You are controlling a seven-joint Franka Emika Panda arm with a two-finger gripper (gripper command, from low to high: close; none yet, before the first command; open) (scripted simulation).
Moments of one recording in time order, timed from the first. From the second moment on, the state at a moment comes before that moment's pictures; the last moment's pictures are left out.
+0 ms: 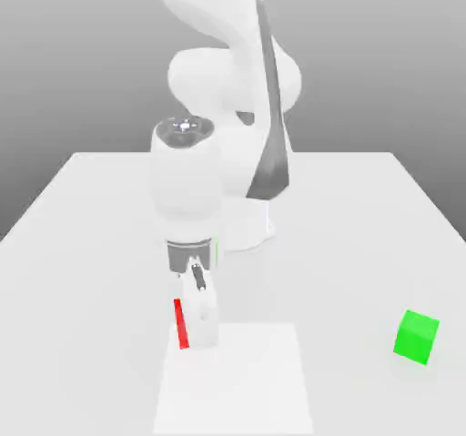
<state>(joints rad) -0.37 0.04 0.21 -2.81 -0.03 2.86 2.00</state>
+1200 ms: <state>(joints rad) 0.21 0.23 0.43 -2.57 -0.26 2.77 2.54</state>
